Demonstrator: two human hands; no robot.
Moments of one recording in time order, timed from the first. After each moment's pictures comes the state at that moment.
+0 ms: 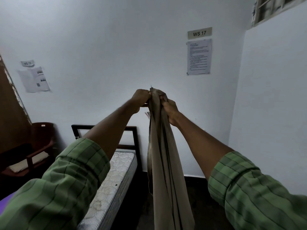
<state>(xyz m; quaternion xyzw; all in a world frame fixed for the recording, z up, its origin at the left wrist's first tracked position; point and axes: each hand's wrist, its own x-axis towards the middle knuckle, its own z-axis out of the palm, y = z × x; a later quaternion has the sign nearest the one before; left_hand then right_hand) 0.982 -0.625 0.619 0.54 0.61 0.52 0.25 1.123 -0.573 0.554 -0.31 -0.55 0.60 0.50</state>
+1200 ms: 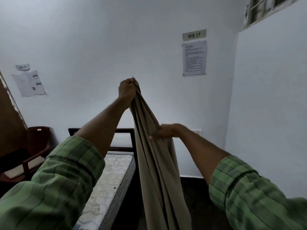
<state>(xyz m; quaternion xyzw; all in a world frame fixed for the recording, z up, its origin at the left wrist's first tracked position) 0.965 -0.634 0.648 0.48 0.61 0.62 0.07 1.148 -0.584 0.502 -0.39 -0.82 0.41 0.08</state>
